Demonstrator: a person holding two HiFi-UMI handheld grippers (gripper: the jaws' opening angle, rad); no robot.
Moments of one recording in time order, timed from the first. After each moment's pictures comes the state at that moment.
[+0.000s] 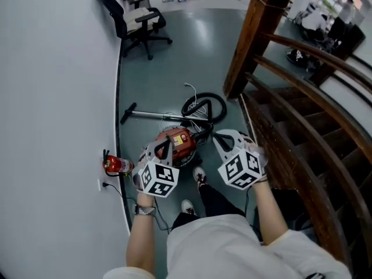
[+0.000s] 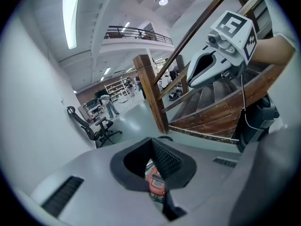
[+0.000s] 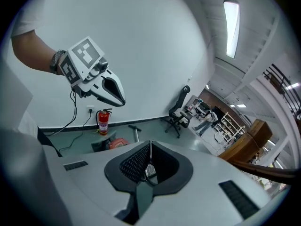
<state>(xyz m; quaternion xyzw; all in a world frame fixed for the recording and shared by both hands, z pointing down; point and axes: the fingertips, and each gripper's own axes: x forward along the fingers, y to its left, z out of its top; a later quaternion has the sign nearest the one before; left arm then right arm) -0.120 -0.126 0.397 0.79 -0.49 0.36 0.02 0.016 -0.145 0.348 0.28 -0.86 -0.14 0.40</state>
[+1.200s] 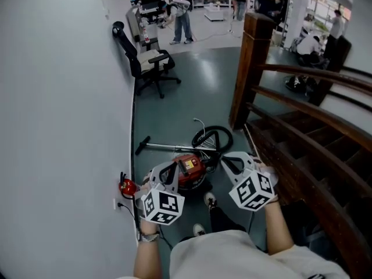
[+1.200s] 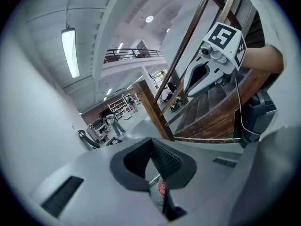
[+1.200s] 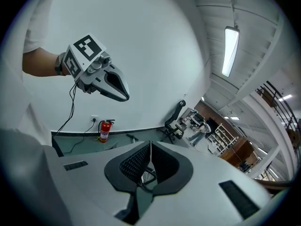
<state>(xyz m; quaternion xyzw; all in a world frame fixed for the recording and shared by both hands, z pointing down) -0.116 -0.016 0.256 0.80 -0.50 0.32 -0.09 0.017 -0.032 0.237 0.29 -0.87 -0.20 0.35</state>
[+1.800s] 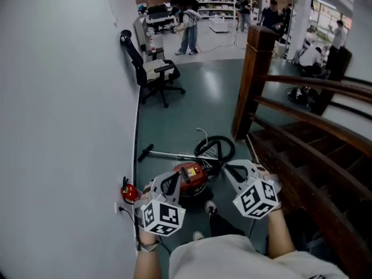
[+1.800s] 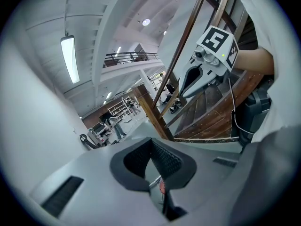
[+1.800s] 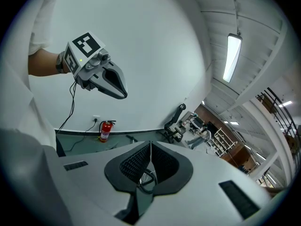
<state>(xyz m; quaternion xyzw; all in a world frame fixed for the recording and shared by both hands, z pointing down) -0.113 0.023 0.235 0.80 -0.49 0.31 -0.12 0.019 -0.006 0.219 0.28 -0.87 -0.22 0.34</state>
